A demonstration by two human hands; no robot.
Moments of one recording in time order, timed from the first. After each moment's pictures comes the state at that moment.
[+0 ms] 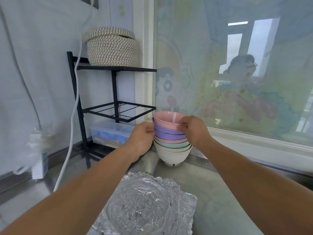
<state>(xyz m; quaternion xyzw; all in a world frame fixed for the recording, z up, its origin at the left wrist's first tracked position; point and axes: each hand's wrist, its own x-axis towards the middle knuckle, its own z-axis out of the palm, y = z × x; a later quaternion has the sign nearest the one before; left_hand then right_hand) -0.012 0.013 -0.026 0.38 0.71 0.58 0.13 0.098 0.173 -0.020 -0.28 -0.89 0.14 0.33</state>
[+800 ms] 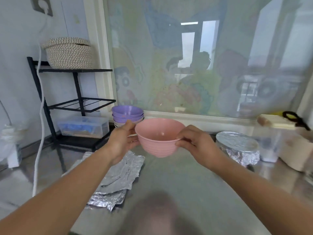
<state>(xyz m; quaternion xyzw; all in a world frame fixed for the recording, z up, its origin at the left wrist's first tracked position) 0.159 -0.060 -0.022 0.34 0.54 0.68 0.35 0.390 0.051 -0.035 -0.15 -0.89 0.15 0.39</state>
